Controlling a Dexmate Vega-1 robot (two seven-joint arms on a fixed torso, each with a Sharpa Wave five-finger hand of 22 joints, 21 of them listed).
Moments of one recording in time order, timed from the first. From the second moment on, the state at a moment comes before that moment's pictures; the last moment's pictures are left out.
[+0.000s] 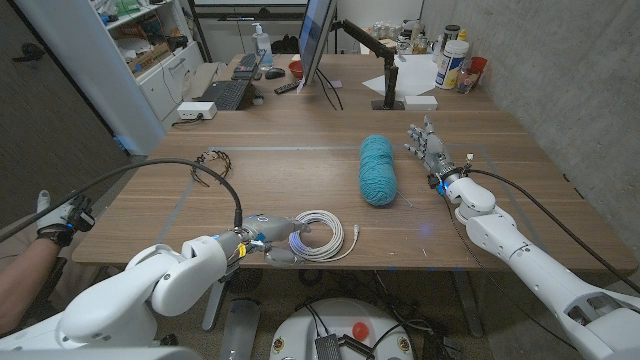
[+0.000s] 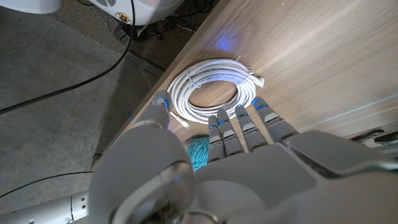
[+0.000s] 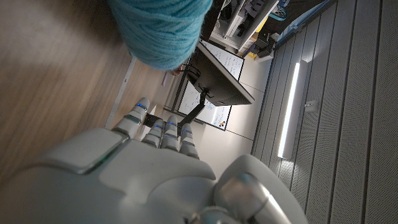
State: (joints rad) left arm 1.64 1.20 0.17 -2.62 0.72 0.51 -0.32; left_hand 0.64 -0.07 0.50 -0.15 0.20 0.16 -0.02 0.30 0.28 0.18 -0.11 0.34 0.38 0.17 -0.04 0.27 0.27 0.18 0.05 0.22 0.19; right arm -0.82 -0.53 -0.40 -1.28 0.60 0.30 0.06; right_hand 0.03 0.08 -0.06 0.16 0.28 0.05 0.03 0.19 0.19 0.08 0.08 0.19 0.20 -0.06 -0.01 0.19 0.20 0.16 0.06 0.18 0.17
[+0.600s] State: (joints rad) left arm 1.59 1.24 0.25 -2.62 0.75 0.55 -0.31; left_hand 0.64 -0.07 0.50 -0.15 0.20 0.17 -0.02 0.31 0.29 0.20 -0.11 0.34 0.39 0.18 -0.04 0.27 0.28 0.18 0.05 0.23 0.19; right arm -0.82 -0.53 -0.40 -1.28 0.60 0.30 0.06; right_hand 0.03 0.08 -0.06 0.15 0.28 0.04 0.03 0.19 0.19 0.08 0.08 0.19 0.20 -0.06 -0.01 0.19 0.20 0.16 0.06 0.18 0.17
